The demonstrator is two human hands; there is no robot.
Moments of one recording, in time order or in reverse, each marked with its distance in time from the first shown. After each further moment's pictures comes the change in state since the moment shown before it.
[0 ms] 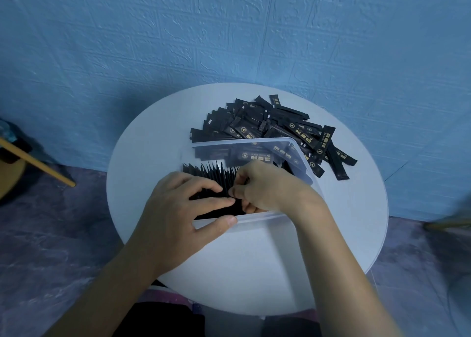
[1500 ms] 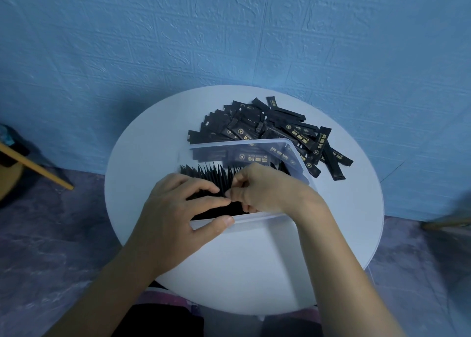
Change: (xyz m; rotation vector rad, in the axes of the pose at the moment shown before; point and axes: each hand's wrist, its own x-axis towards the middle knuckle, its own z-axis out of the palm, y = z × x) left_hand 0.000 -0.003 0.004 -0.015 0.021 -0.003; right_hand -0.002 0.005 -0.003 -0.041 -0.032 -0.046
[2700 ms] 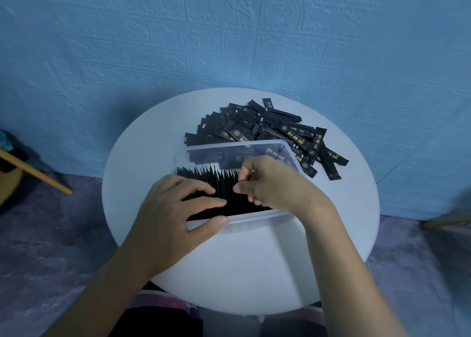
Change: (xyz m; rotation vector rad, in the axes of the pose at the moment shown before) left_hand 0.000 0.001 -0.003 -0.013 -0.039 -0.027; right_hand -0.007 0.016 -0.008 0.100 0.179 -0.054
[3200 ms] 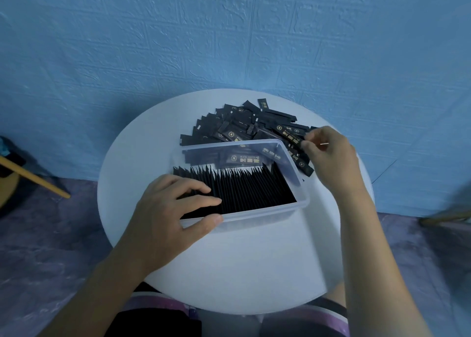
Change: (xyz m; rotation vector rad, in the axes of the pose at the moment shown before) left_hand 0.003 -0.001 -0.002 -0.043 -0.021 -0.006; right_hand 0.008 0.090 -0.050 0.127 0.726 0.092
